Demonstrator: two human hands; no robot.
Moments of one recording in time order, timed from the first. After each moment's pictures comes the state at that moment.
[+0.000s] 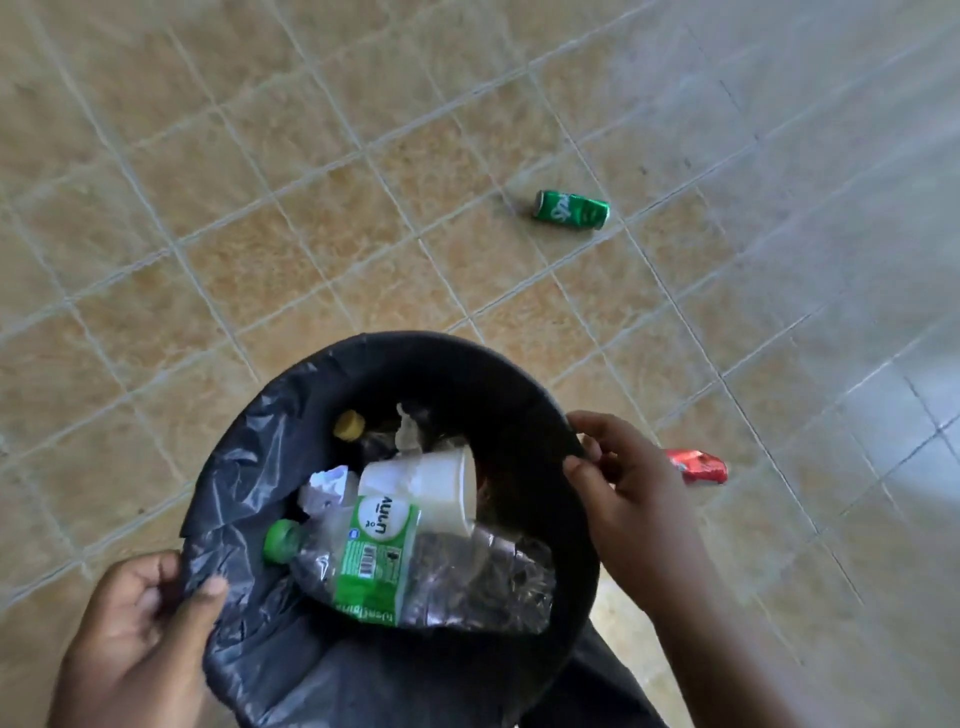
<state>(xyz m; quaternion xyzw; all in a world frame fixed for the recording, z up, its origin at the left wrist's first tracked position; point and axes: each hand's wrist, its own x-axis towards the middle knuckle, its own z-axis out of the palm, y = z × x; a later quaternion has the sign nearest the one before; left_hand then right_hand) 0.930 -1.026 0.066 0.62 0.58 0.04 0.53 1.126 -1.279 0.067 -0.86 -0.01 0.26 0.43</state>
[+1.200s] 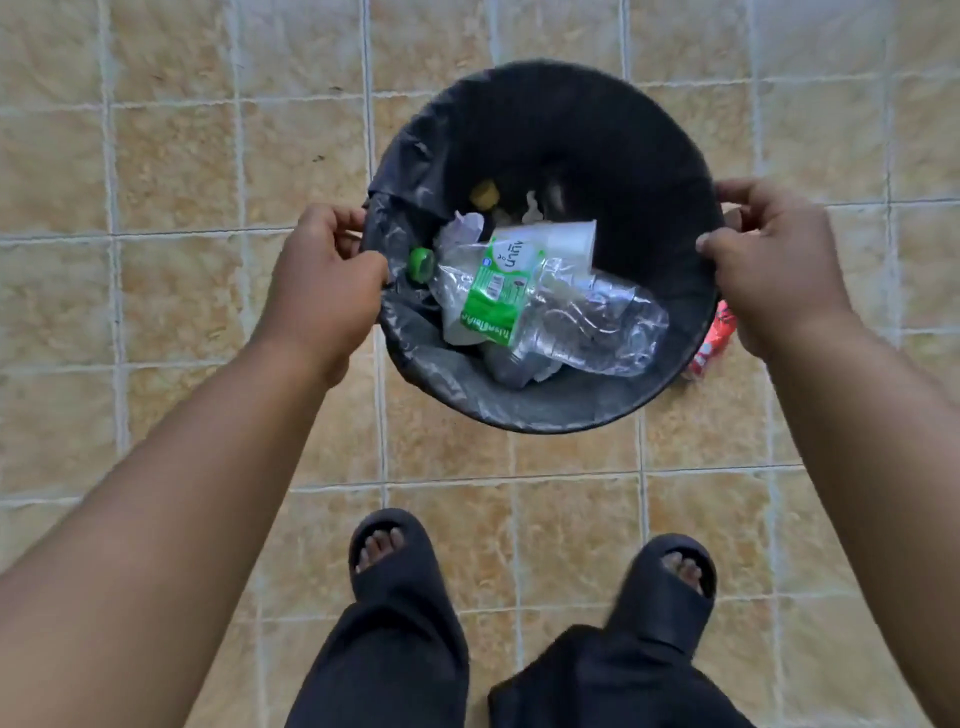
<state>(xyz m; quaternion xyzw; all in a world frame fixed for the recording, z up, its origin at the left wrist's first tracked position) 1.483 -1.235 -0.109 0.82 0.02 -0.30 0.49 1.316 -1.497 -0.130 -0.72 0.48 -0.08 0.49</state>
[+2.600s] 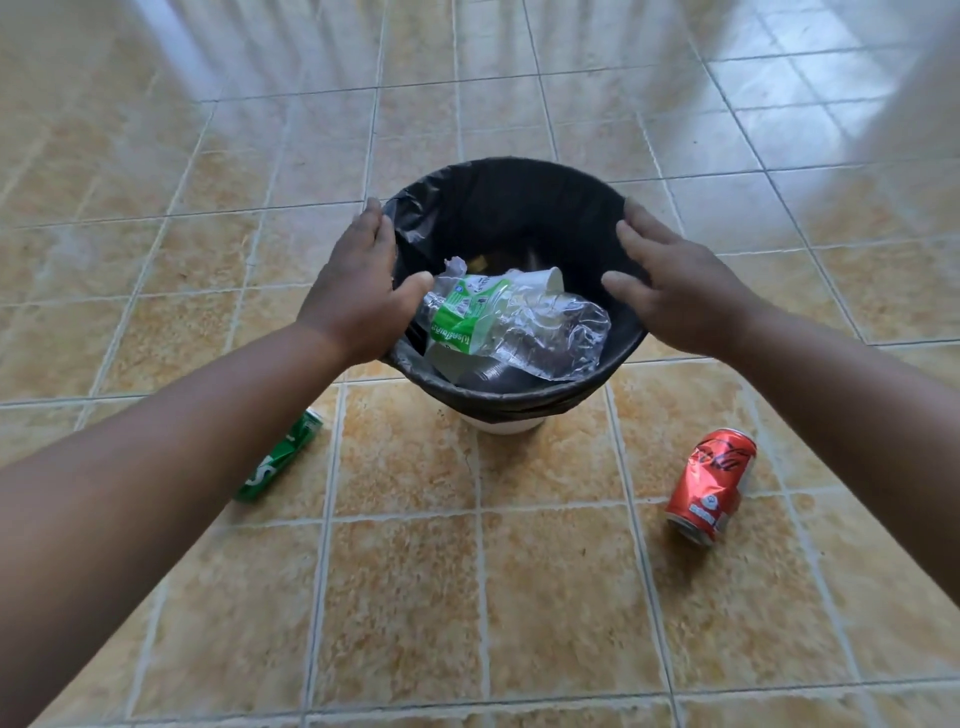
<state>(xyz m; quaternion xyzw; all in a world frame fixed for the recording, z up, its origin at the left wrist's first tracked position) 1.547 -1.335 -0.192 0.92 -0.35 -0.07 0.18 1.363 -1.587 -0.188 -0.95 0.19 -0.03 0.23</state>
